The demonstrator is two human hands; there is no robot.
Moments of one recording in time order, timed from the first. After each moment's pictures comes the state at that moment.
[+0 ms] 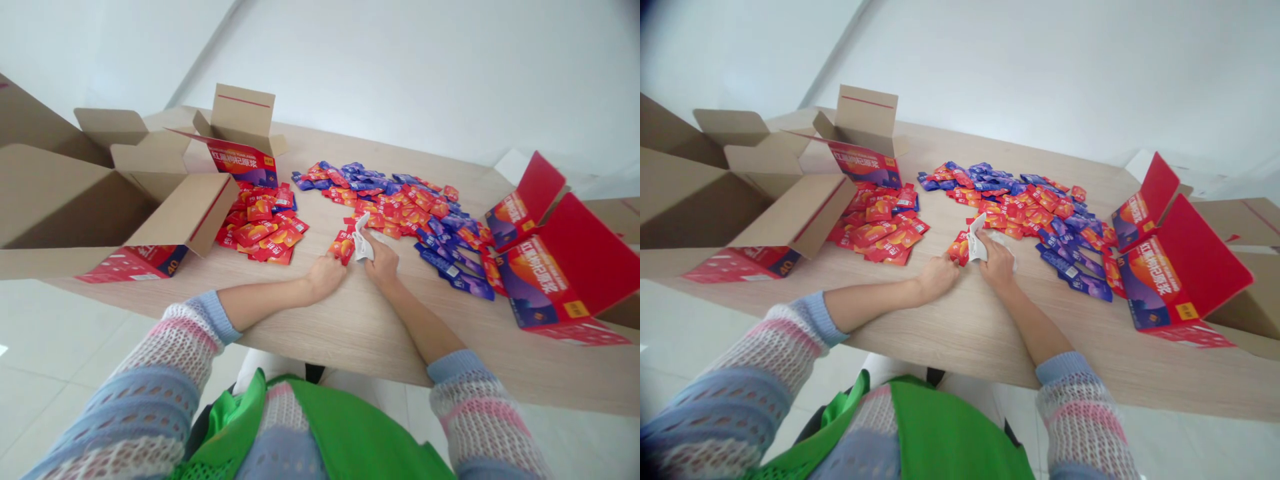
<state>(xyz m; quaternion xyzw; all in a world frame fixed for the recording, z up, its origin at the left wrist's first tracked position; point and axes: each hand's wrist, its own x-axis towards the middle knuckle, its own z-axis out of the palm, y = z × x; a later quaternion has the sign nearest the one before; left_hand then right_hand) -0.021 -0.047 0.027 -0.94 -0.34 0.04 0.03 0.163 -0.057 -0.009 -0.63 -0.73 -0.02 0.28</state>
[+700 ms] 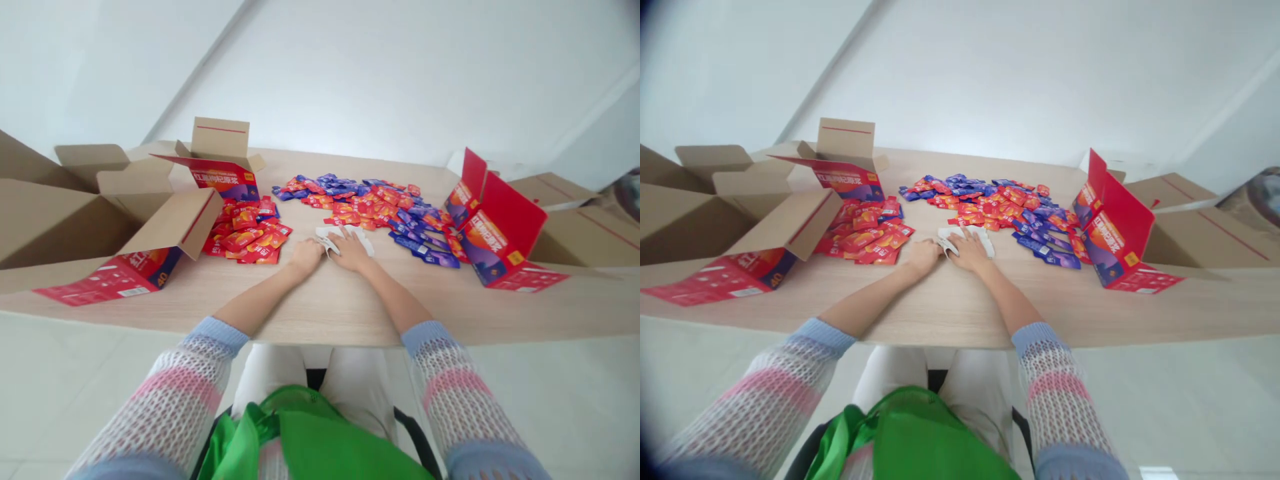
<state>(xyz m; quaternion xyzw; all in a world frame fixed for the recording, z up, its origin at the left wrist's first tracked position) -0.025 -0.011 0.012 -0.91 -0.41 -0.04 0.04 0.148 -0.045 -0.008 -0.62 -0.78 0.00 0.11</state>
